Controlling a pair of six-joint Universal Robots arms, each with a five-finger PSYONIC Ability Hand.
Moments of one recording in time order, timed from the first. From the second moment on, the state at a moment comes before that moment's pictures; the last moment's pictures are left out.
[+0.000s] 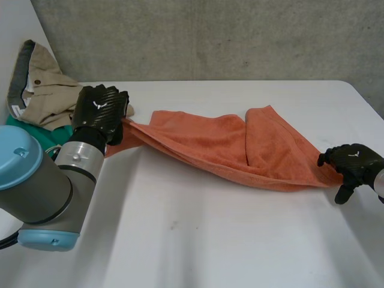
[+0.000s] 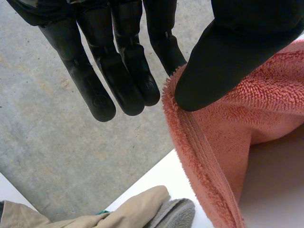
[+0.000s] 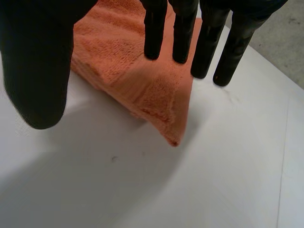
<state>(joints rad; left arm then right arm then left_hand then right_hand) 4.27 -1.83 -1.75 3.69 -1.63 3.51 1.42 -1.08 1.63 0.02 1.08 2.43 1.13 1.20 1.19 1.20 1.00 0.39 0.45 0.45 0.44 0.26</state>
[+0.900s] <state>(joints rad) 4.29 -1.65 -1.85 3.02 -1.62 3.85 1.29 -1.49 1.67 0.66 1.30 1.88 1.13 1.20 1.19 1.20 1.00 1.00 1.17 1.18 1.19 0.99</state>
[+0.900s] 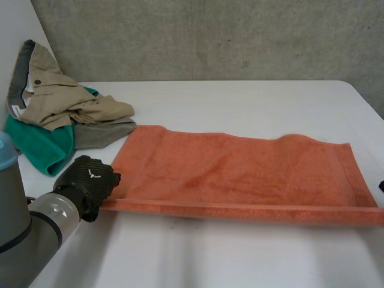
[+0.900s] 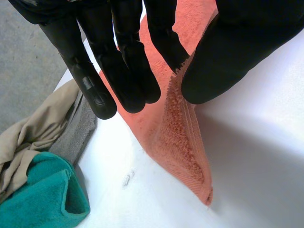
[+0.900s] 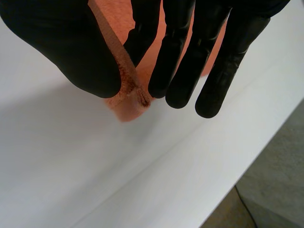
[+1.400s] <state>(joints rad) 4.29 -2.19 -1.01 3.70 -1.63 3.92 1.62 -1.14 1.10 -0.23 1.42 2.20 1.13 1.20 1.19 1.20 1.00 1.00 1.17 1.18 1.19 1.00</state>
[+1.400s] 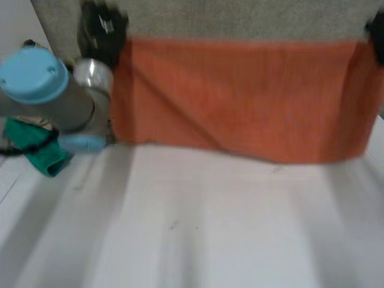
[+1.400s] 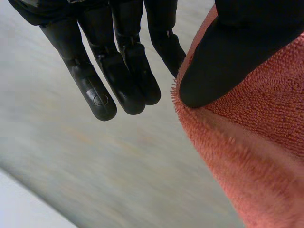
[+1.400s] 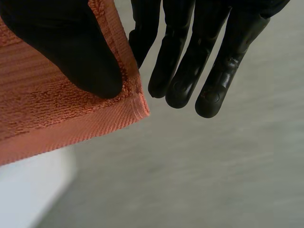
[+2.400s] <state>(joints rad) 4.23 -1.64 -1.98 3.02 -1.64 4.00 1.33 -1.50 1.82 0.47 1.38 1.81 1.13 1.20 1.19 1.20 1.01 1.00 1.17 1.18 1.19 1.00</state>
